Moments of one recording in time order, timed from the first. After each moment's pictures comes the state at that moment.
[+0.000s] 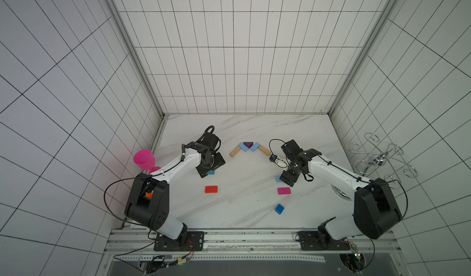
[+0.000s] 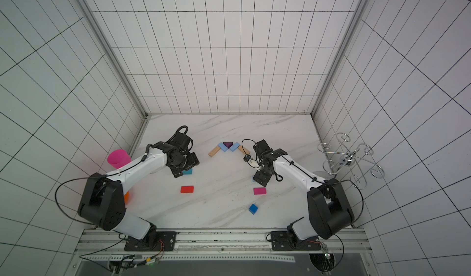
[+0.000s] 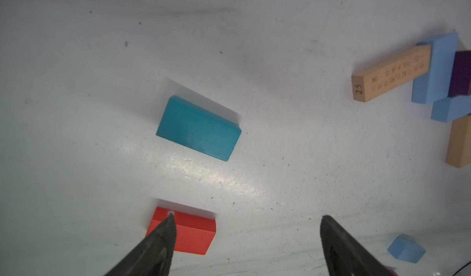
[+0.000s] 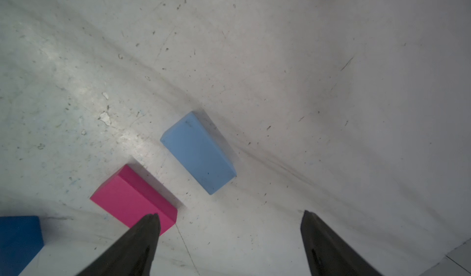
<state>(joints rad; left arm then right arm) -0.37 1.54 1.08 -0.83 0.07 -1.00 0.48 1.49 0.97 -0.79 0.12 -0.60</state>
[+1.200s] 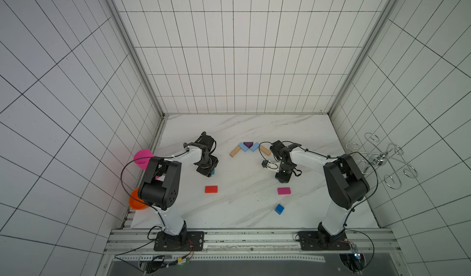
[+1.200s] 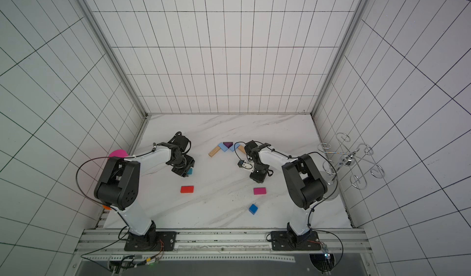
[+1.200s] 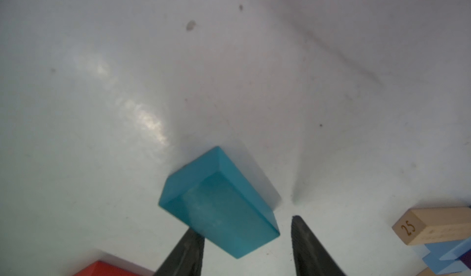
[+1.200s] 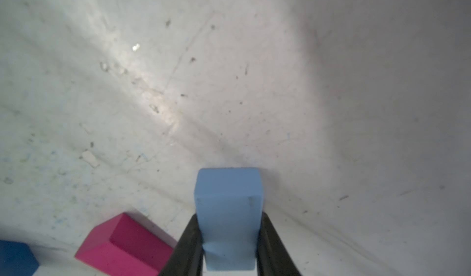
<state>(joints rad) -0.27 1.77 1.07 -0.69 0.14 -1.34 0.49 1.80 1.12 -0.90 0.05 -0.60</state>
